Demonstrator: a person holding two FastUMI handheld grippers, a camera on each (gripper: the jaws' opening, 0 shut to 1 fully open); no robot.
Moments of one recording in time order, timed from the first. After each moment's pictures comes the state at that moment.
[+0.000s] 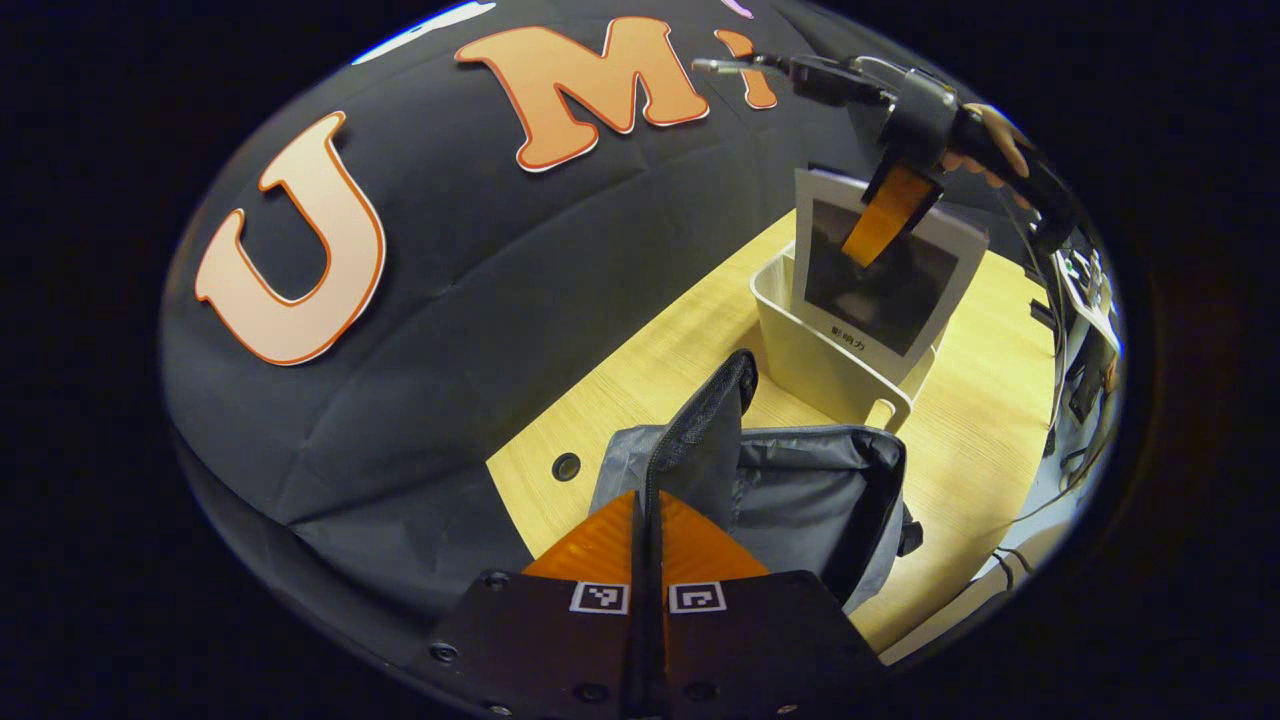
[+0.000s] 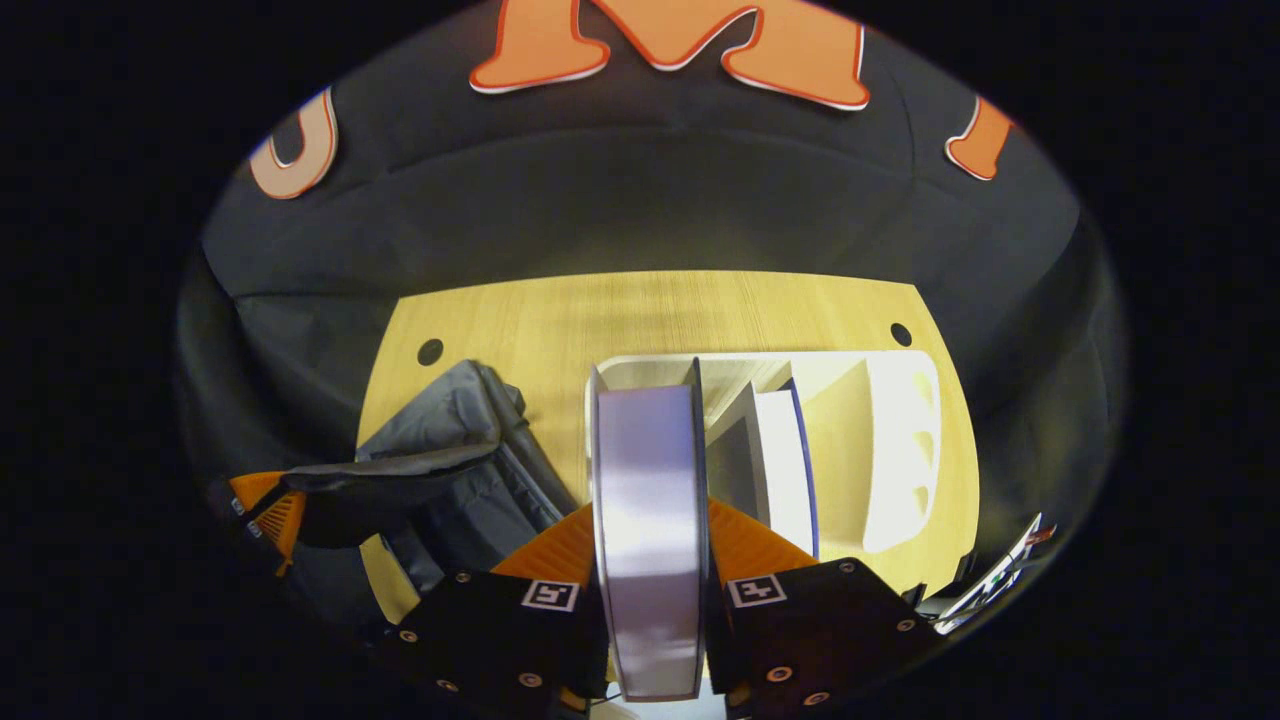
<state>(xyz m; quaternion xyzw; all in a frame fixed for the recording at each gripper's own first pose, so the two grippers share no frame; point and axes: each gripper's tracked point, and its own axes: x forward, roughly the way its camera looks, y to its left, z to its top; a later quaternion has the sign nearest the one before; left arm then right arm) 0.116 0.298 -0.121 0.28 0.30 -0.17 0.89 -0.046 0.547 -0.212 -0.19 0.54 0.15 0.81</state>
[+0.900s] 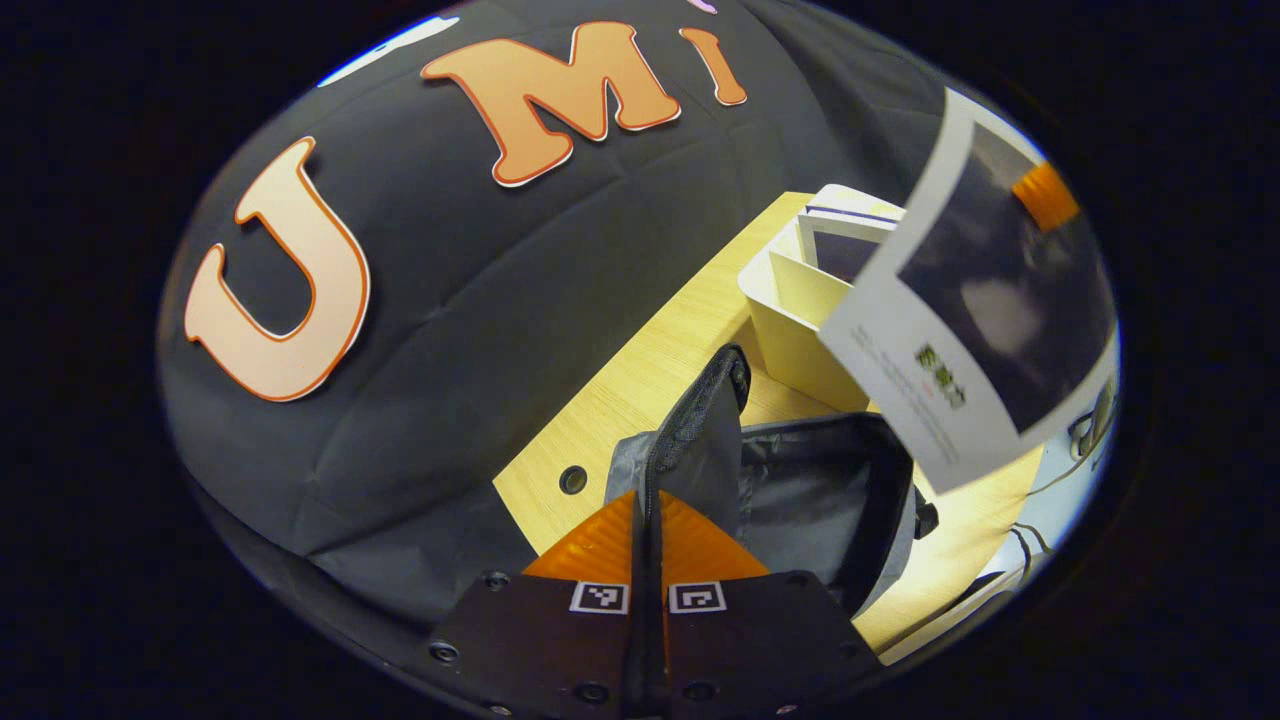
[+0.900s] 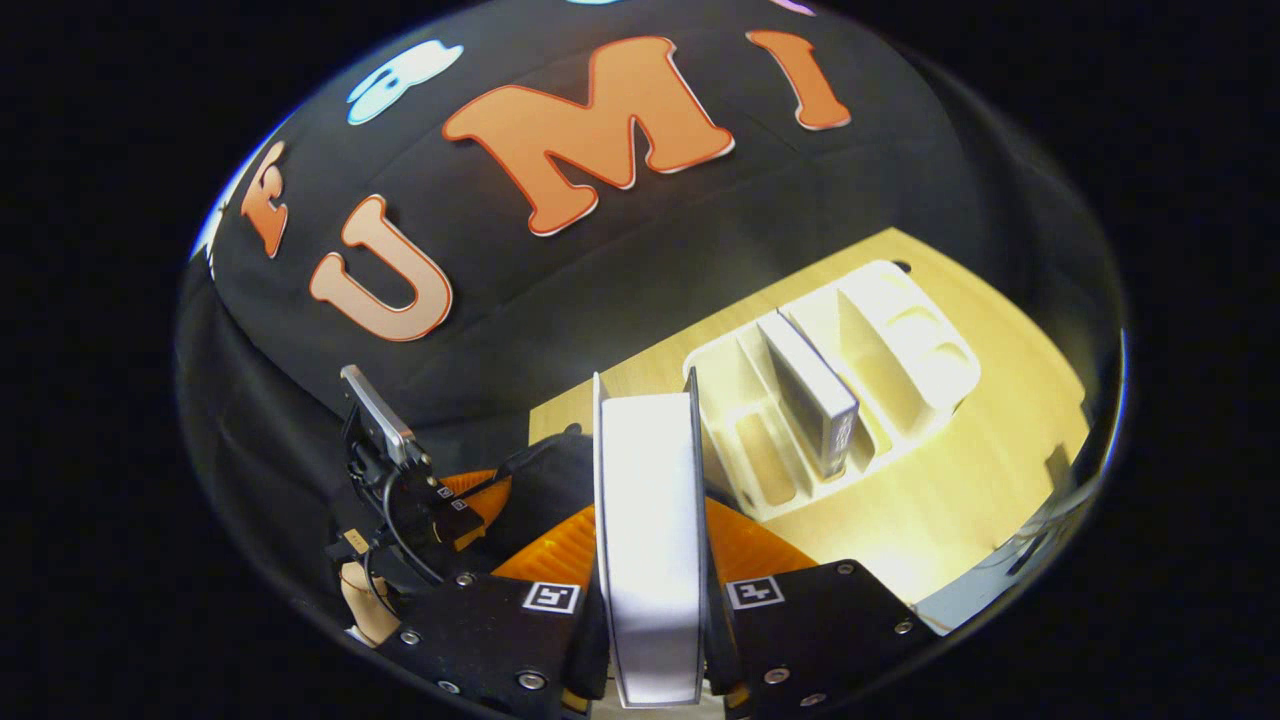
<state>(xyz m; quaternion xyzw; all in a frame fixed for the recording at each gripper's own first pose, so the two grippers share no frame) 0.123 0.298 -0.112 0.32 0.29 -0.20 0.88 -0.194 0.549 -0.147 0.11 0.48 0.16 0.85</state>
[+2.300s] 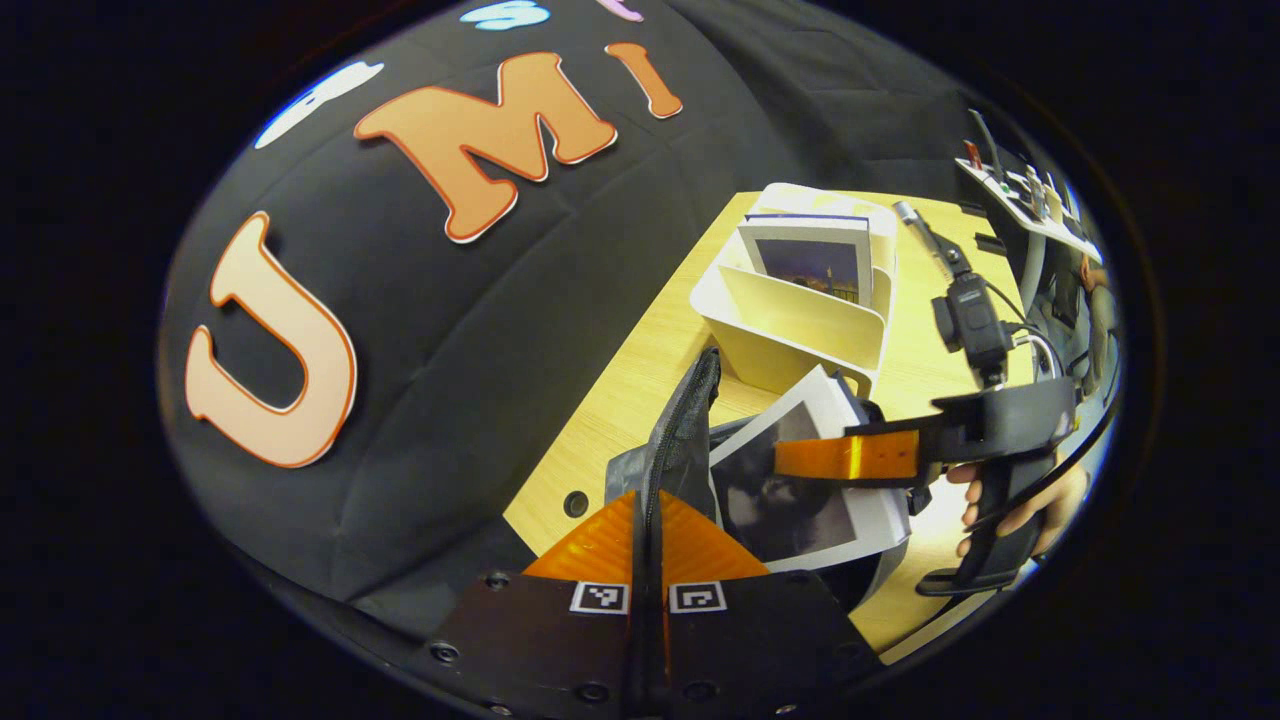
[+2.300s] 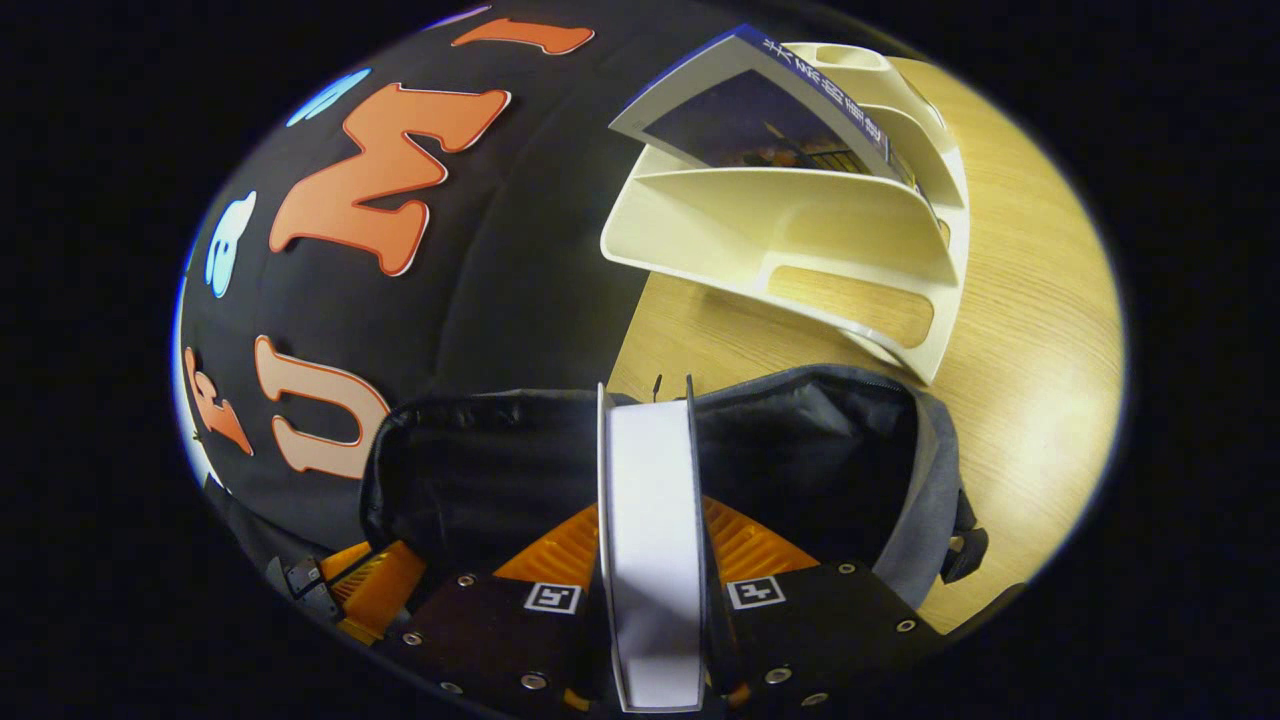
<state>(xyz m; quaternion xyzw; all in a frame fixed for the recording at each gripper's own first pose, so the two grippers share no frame) 0.099 0.273 -0.089 0.39 0.25 -0.23 0.85 -0.181 0.653 -0.348 0.40 0.45 0.07 0.80</state>
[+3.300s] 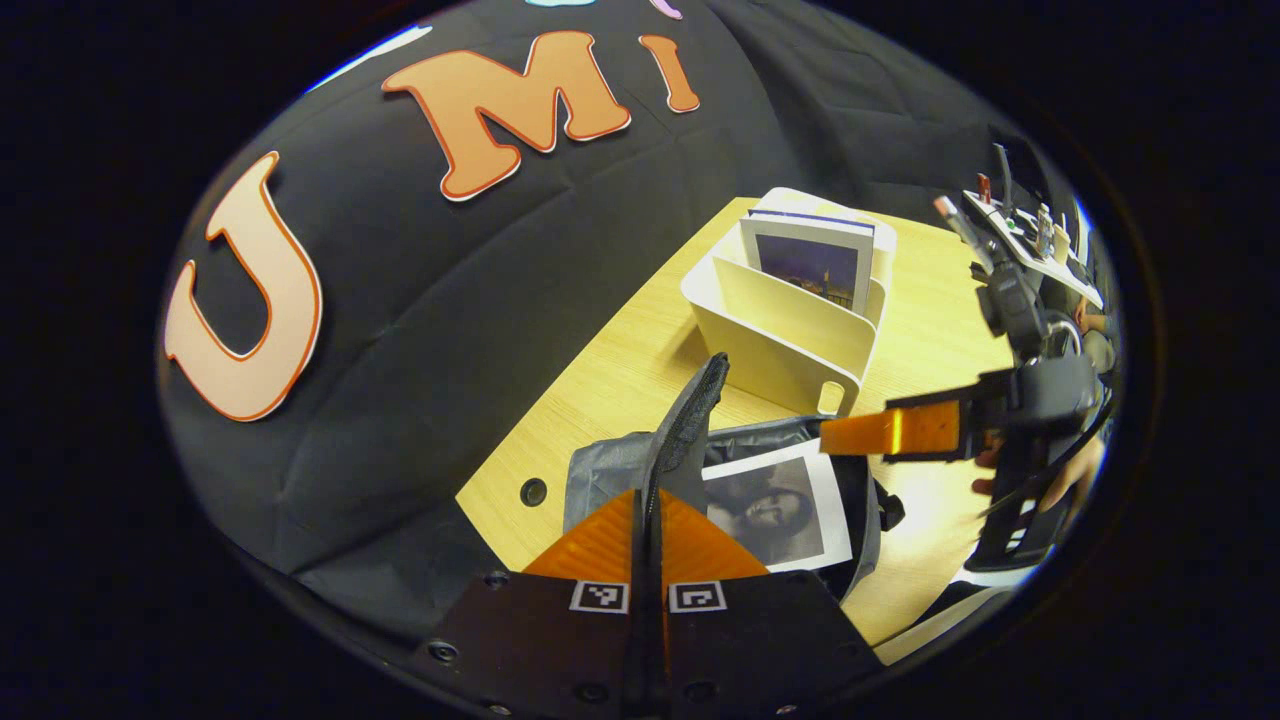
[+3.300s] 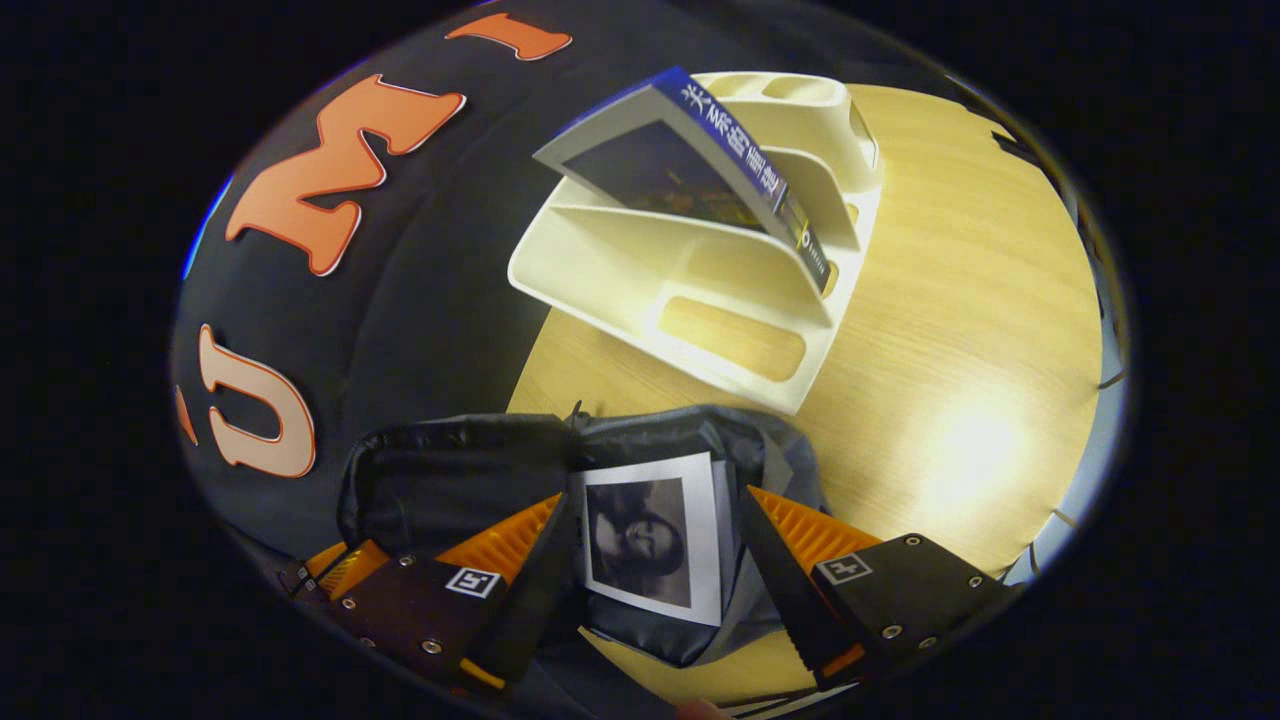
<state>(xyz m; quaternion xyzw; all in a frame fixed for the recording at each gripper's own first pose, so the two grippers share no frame) 0.099 0.276 -0.126 0.32 0.29 -0.26 0.86 -0.200 0.555 -0.339 0.29 0.47 -0.04 0.83</state>
